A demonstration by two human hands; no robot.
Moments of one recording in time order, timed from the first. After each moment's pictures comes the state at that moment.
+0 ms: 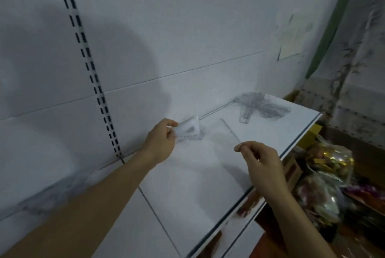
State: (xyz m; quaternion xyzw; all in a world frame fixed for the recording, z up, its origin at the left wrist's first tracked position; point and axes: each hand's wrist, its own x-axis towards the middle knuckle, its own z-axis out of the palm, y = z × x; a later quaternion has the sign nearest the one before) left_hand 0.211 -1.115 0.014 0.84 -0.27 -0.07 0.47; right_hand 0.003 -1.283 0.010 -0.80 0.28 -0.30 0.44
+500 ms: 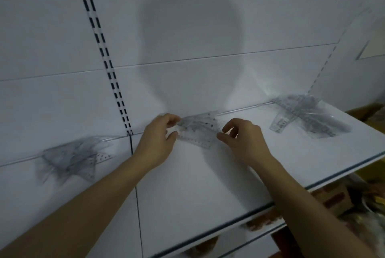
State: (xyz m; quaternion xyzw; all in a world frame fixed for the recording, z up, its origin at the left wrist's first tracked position) left_hand 0.186 -1.107 -0.009 0.87 -0.23 0.06 0.43; right_hand 0.125 -1.346 0.005 -0.93 0.12 -0.12 0.33
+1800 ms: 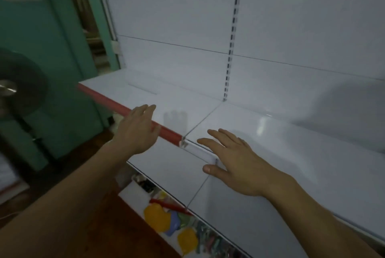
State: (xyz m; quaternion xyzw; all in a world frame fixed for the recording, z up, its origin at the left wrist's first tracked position) left_hand -0.215 -0.399 0.043 0.94 0.29 0.16 0.06; right_hand -0.085 -0.662 0.040 -0.80 -0.59 0.07 0.12
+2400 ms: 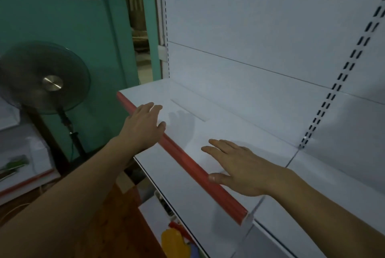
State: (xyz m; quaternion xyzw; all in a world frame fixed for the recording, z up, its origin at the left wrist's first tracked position) left_hand -0.189 -0.171 0.045 0.90 0.40 0.14 0.05; right_hand -0.015 -0.408 0.050 -0.72 -0.68 0.12 -0.02
